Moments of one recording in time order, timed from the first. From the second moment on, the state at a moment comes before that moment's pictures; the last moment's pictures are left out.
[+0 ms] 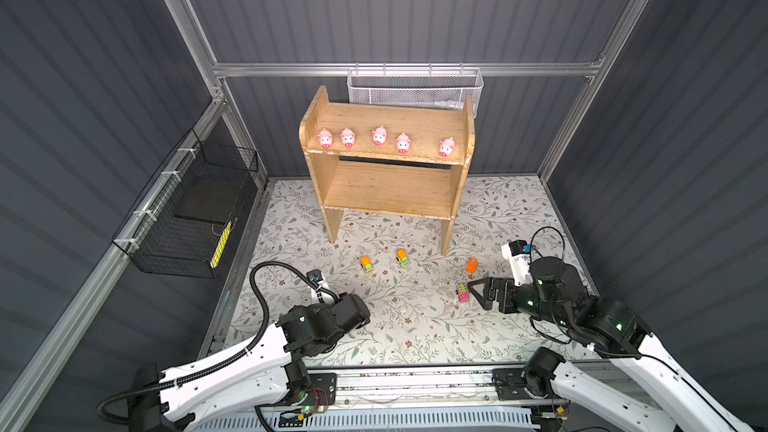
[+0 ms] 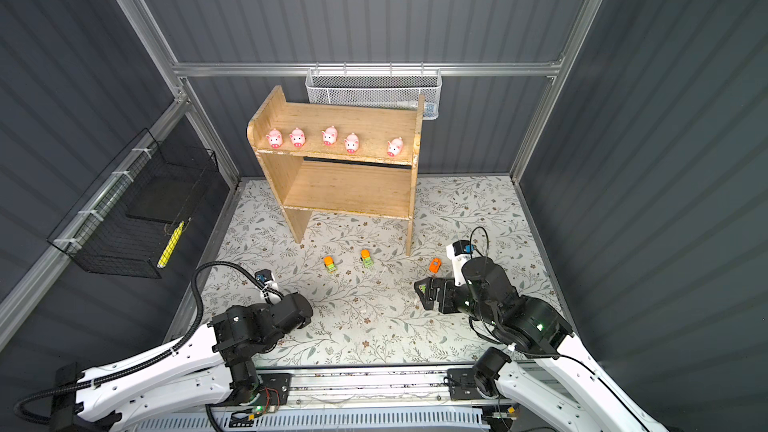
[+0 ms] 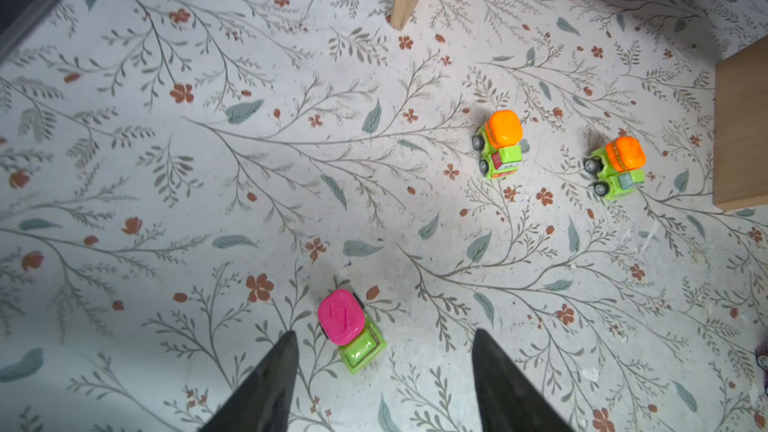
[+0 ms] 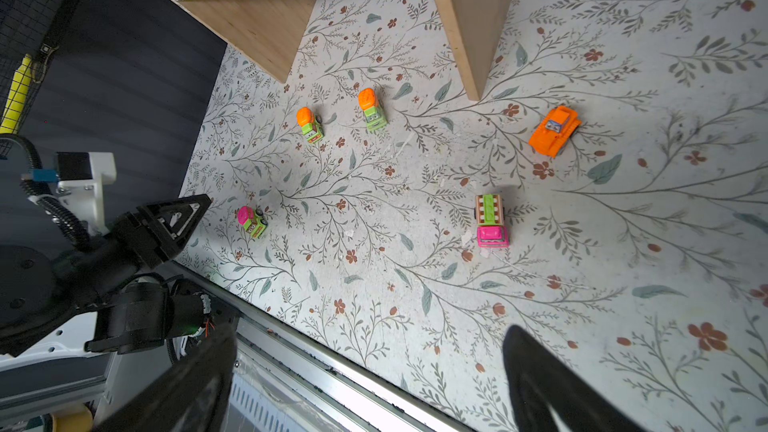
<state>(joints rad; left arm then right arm) -1.11 0.84 0.61 -0.97 -0.69 -1.30 0.71 0.64 0.91 -0.94 -0.03 0.66</state>
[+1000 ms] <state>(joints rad) -1.11 1.07 0.47 -0.79 -0.63 -1.63 0.71 0.52 0.82 -0.95 -0.04 0.65</state>
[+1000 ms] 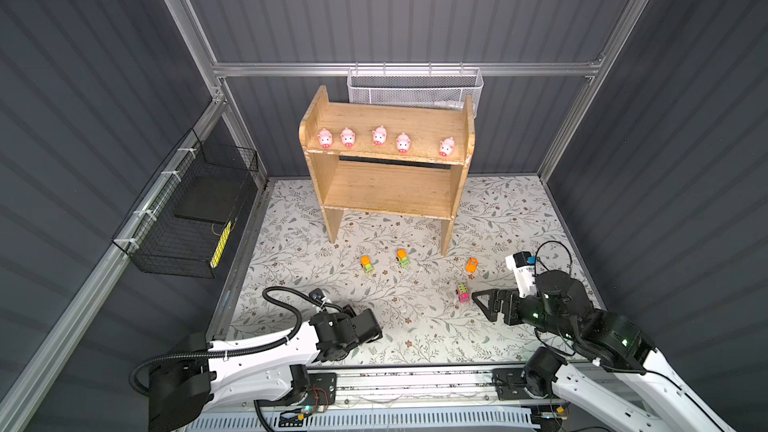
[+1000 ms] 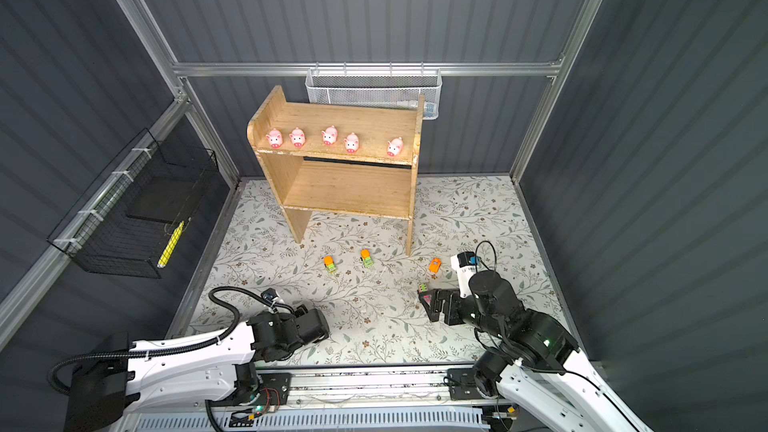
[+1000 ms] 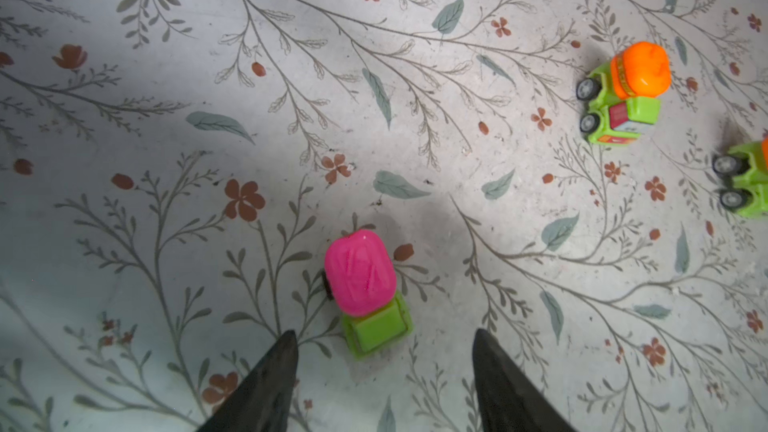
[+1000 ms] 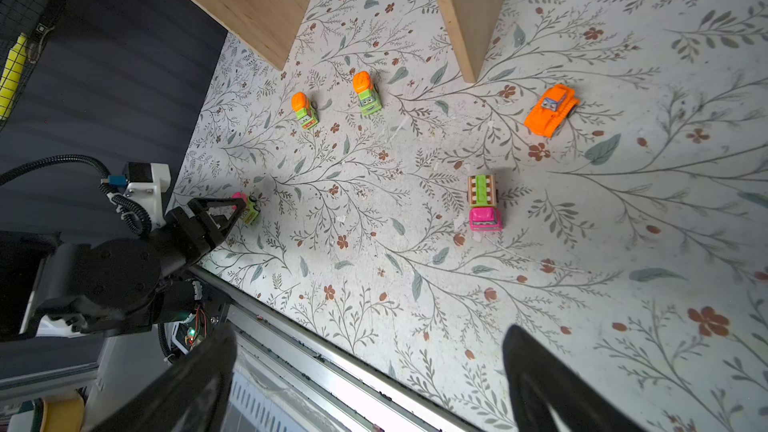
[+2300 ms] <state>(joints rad) -0.87 1.40 0.56 -0.37 -0.54 -0.89 0.71 0.51 0.82 -1.02 -0.02 0.64</state>
